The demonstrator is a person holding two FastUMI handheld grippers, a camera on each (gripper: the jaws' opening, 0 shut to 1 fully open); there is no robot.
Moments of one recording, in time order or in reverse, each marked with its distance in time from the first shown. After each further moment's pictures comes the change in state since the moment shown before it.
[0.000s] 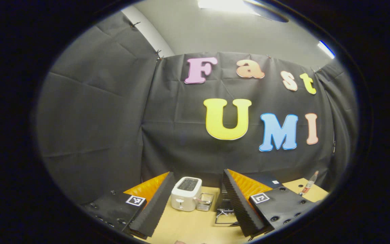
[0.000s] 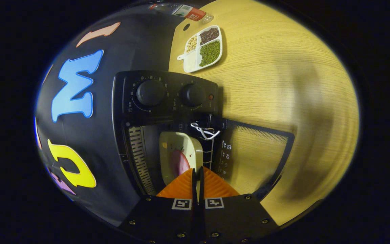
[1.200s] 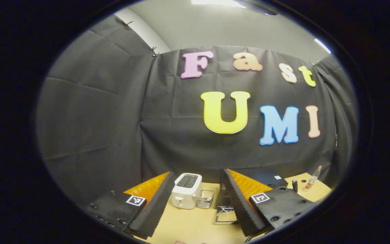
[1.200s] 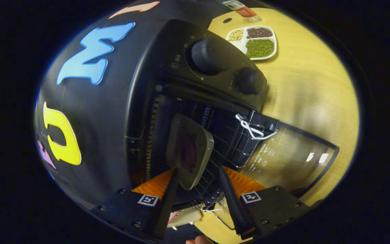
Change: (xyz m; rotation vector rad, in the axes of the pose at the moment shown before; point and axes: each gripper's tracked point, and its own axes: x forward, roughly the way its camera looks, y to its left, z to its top) left arm 0.018 -0.037 -0.015 0.021 0.032 -0.028; right arm 0.020 0.026 -0.014 -0.347 0.079 0.009
